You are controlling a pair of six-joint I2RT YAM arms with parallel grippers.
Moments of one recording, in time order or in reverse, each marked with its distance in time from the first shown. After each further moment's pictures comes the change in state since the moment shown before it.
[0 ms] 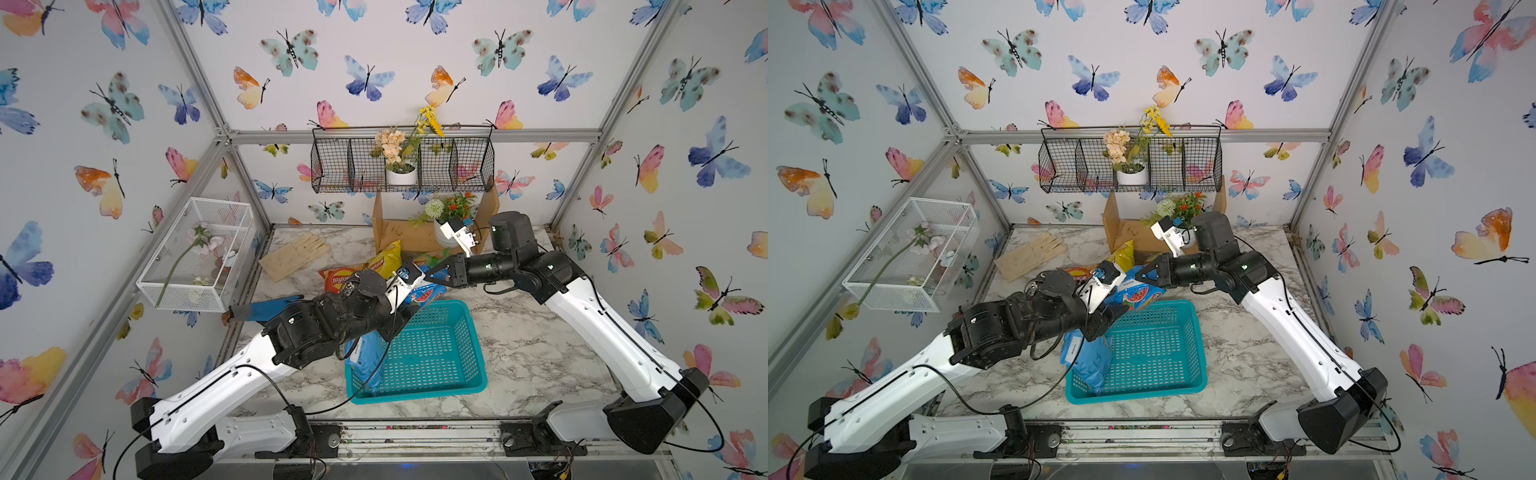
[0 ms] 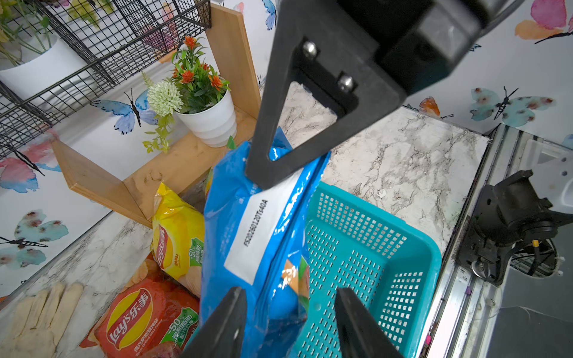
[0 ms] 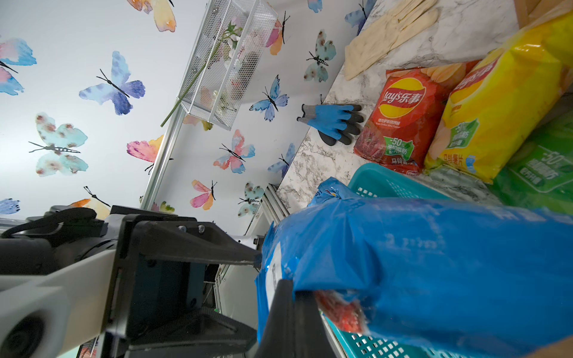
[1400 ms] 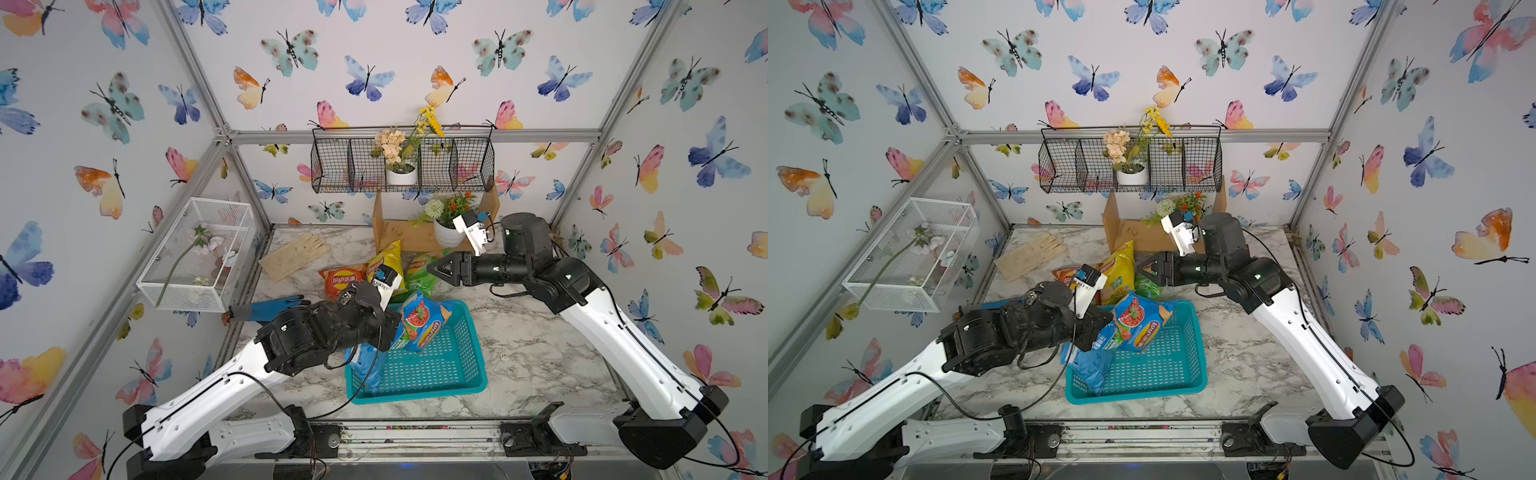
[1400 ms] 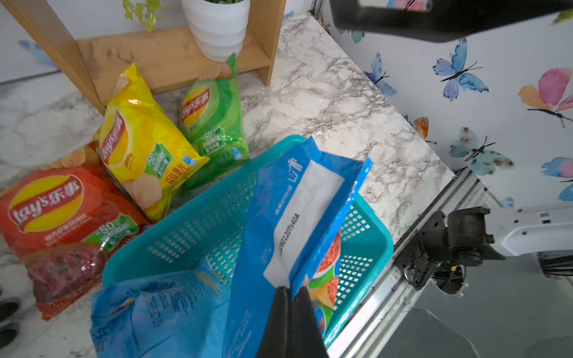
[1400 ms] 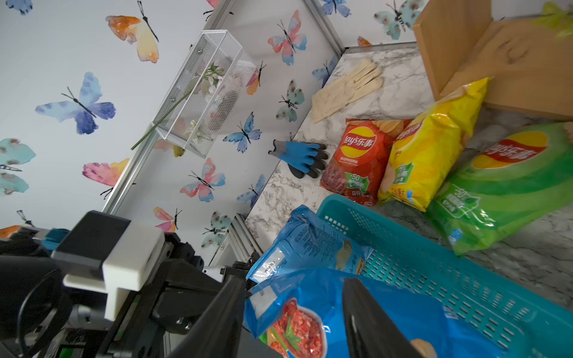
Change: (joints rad) left arm 0.000 -0.077 -0.073 -0.132 0.041 -0.479; right arm 0.018 -0.082 0.000 -0.008 0.261 -0.059
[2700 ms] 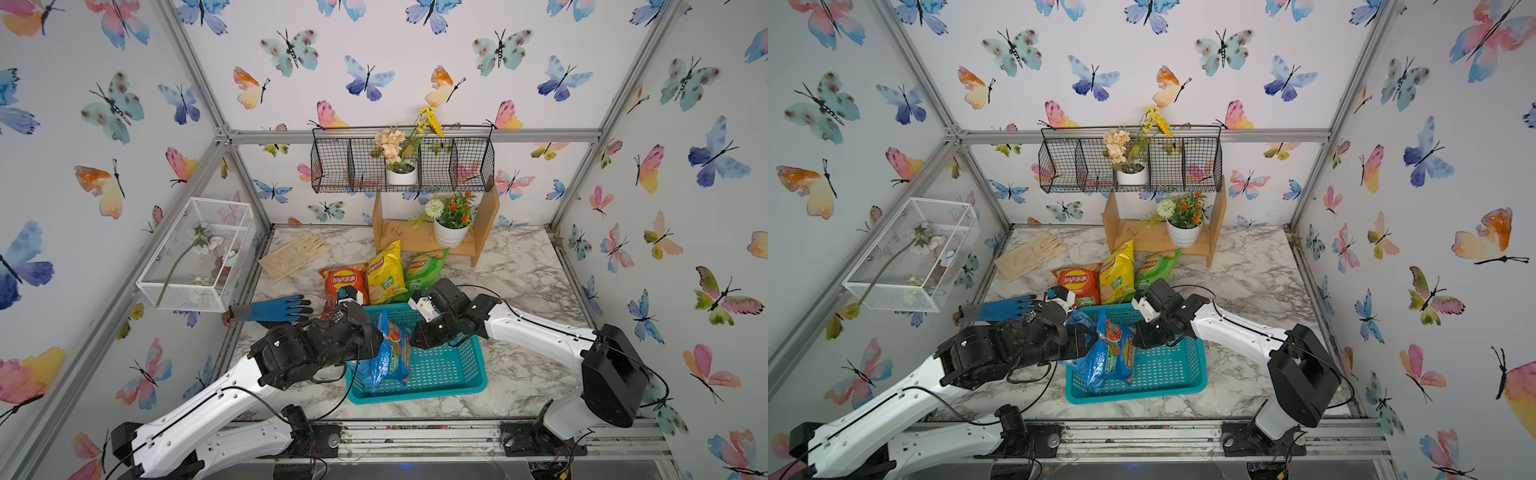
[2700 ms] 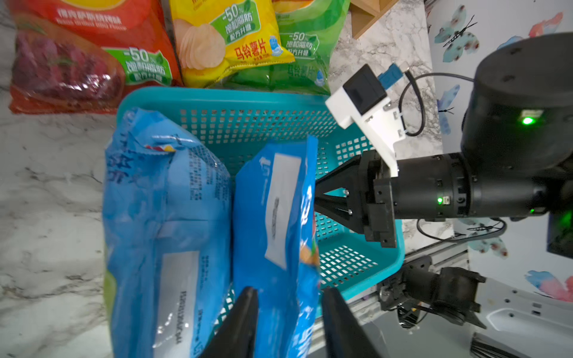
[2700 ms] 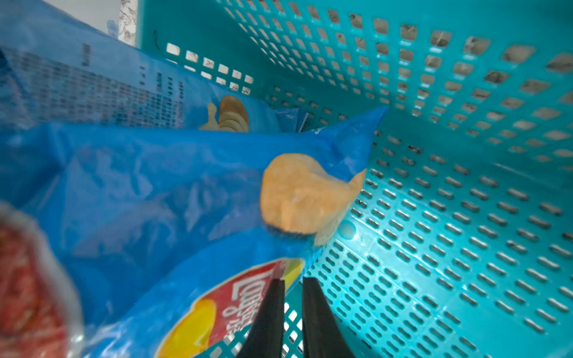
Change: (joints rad) left arm 0.063 -0.123 -0.208 -0.080 -0.040 -0.470; right arm 0.227 0.270 -0.451 0.167 0.113 -0.010
